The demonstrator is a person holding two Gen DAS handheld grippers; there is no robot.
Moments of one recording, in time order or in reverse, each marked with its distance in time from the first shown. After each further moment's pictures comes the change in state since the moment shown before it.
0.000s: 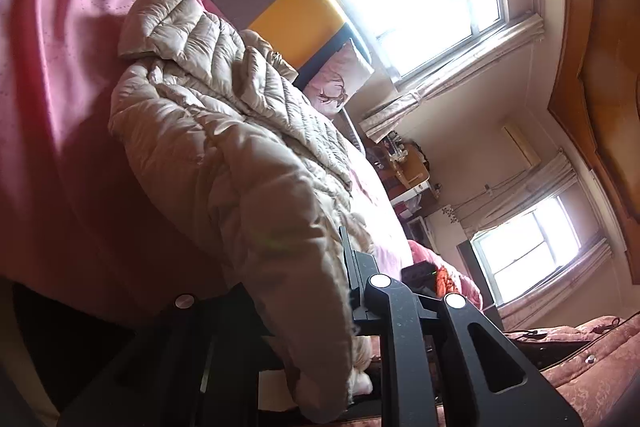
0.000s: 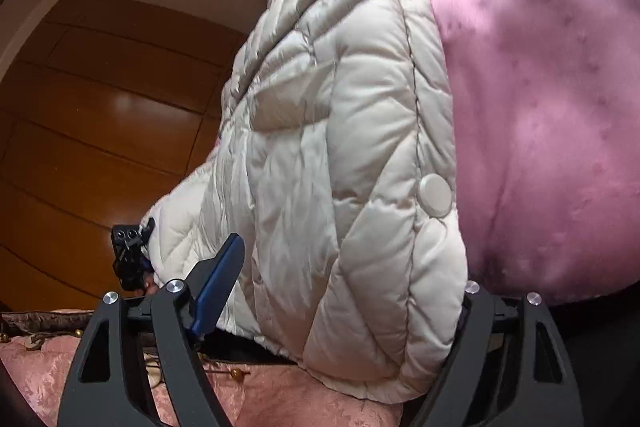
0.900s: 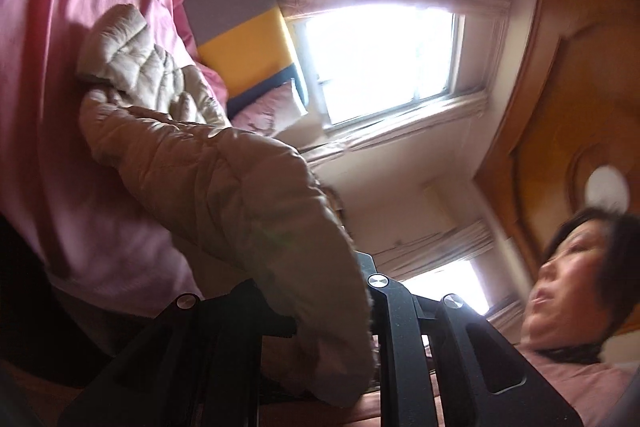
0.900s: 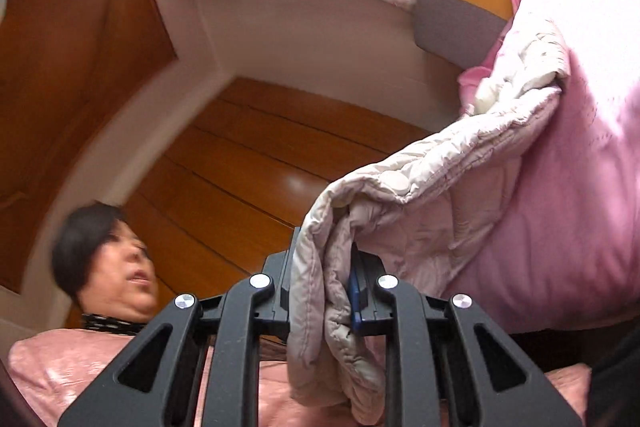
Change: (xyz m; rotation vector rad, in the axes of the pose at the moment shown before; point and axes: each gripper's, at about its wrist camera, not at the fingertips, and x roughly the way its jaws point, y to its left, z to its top) left arm -0.081 -0.034 -0.002 -0.236 -0.152 -0.327; right arm -0.122 0.027 -0.052 -0.020 -0.445 0.712
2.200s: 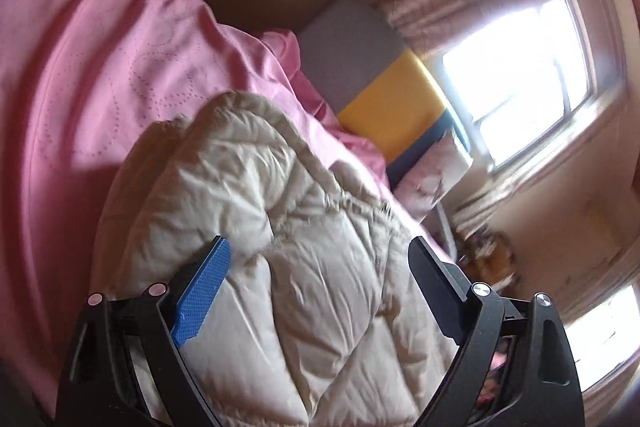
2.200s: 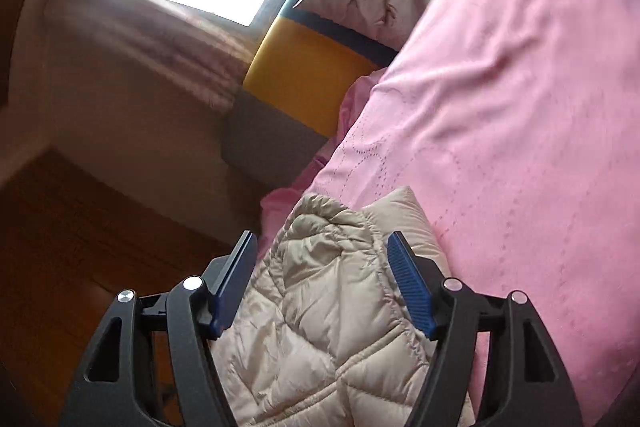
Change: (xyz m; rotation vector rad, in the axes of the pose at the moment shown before) left arm 0.151 0.090 0.142 0.231 -0.154 0.681; right arm 0.131 -0.076 0.151 -0.242 -0.229 -0.882
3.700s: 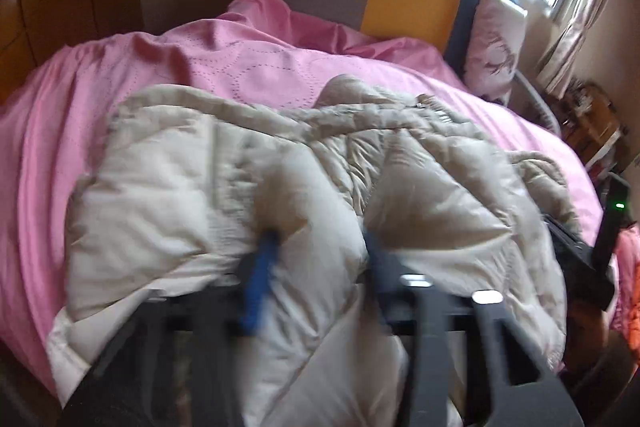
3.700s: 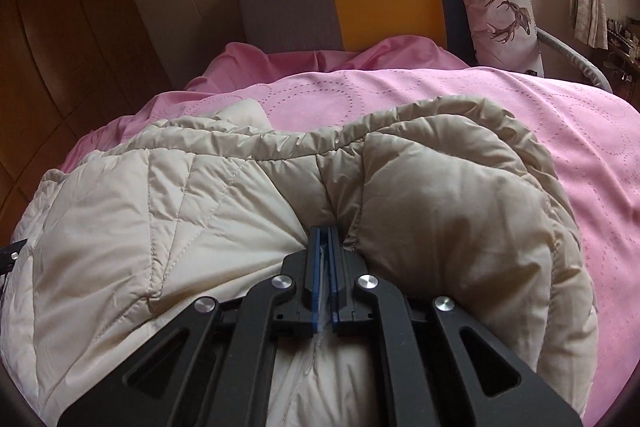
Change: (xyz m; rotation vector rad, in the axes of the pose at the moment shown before) left arm 0.124 -0.096 -0.019 0.427 0.251 0.391; right arm 0.172 0.058 -0.055 -0.576 0.274 -0.260
